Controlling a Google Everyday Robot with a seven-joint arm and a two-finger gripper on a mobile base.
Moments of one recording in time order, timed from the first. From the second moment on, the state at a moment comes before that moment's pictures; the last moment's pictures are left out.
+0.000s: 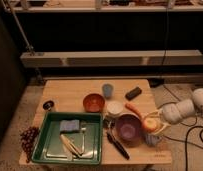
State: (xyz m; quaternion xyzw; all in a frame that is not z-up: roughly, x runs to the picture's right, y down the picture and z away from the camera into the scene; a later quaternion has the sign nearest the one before) arm 0.257 0.170 0.729 -0.30 -0.46 0.10 0.83
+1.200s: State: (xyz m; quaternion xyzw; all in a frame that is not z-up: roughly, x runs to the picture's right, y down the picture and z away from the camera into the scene) arm 0.251 0.132 0.752 -0.18 -0.45 0.19 0.85
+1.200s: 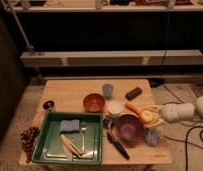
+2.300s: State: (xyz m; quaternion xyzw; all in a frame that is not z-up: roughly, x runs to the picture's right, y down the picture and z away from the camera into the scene) arm 0.165 0.045 0.845 -0.17 -0.48 0.23 0.83
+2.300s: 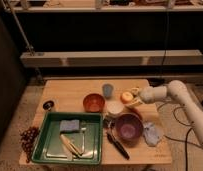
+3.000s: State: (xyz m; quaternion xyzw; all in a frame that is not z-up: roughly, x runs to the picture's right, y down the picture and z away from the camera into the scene) arm 0.118 0.004 0.857 -0.14 -0.49 0.22 0.83
